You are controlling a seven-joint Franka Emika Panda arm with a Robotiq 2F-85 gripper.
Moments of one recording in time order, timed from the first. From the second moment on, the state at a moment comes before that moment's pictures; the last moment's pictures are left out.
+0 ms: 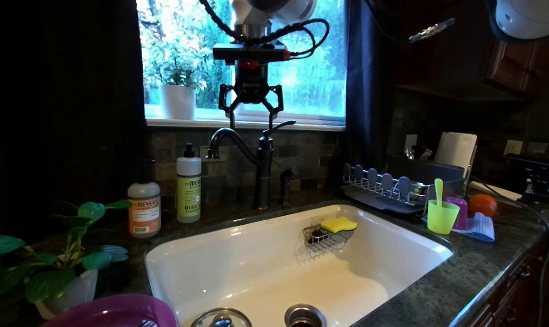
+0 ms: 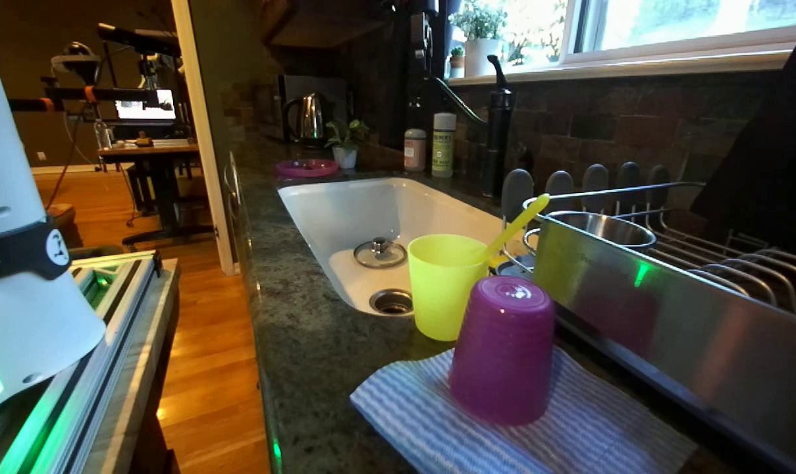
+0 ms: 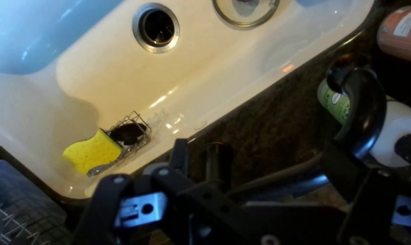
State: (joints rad) arm 0.40 0.57 0.18 -1.14 -0.23 1.71 1.20
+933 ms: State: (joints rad) arm 0.42 0.58 0.18 -1.13 -0.26 1.89 1.20
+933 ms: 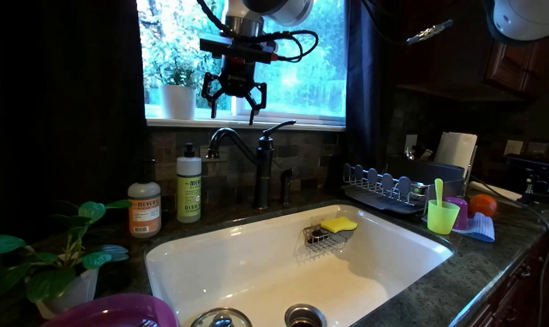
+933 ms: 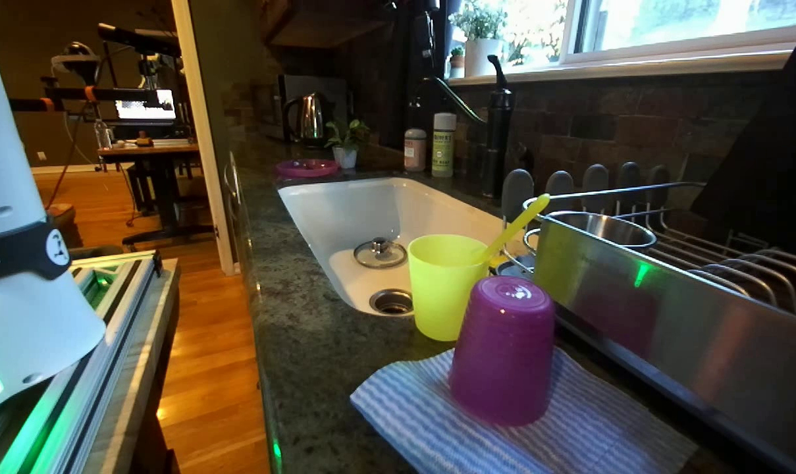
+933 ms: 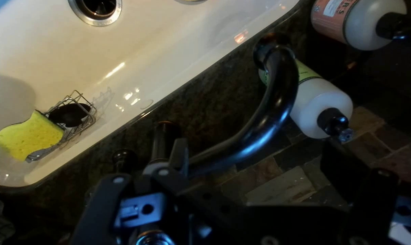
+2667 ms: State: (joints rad) arm 0.37 0.55 0.21 -1.25 -0.05 1.81 1.32
